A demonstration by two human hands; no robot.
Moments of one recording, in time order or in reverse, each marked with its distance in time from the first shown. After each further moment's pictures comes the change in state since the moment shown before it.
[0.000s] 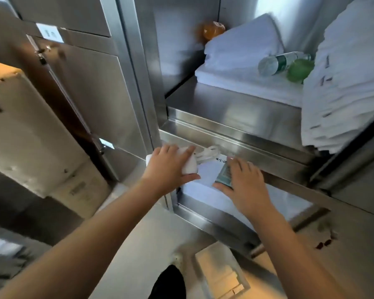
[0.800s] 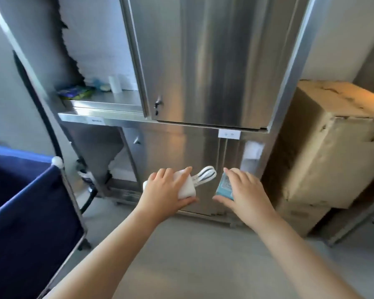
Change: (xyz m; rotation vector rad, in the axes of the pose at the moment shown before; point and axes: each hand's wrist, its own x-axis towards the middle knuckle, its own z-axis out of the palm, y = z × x) left_hand -0.675 -0.269 -0.131 0.241 0.035 -1.305; right_hand -0.180 -0.682 0.046 0.247 -0.145 -1.327
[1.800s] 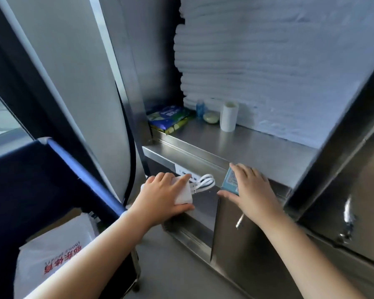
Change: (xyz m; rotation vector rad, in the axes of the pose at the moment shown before) left_hand 0.221 -0.527 0.072 0.090 -0.124 -0.333; right_hand 0.567 -0.261 0.196 0.067 -0.074 -0.357
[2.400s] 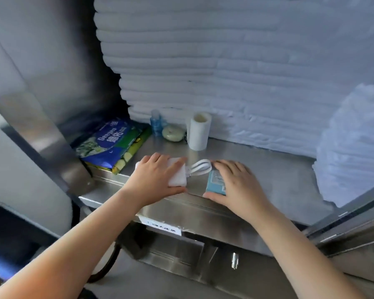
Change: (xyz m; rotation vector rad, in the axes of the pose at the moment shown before) left_hand 0.234 -0.050 0.042 -0.028 0.021 0.378; right_hand 0.127 0.043 0.031 -0.023 -0.041 0.170
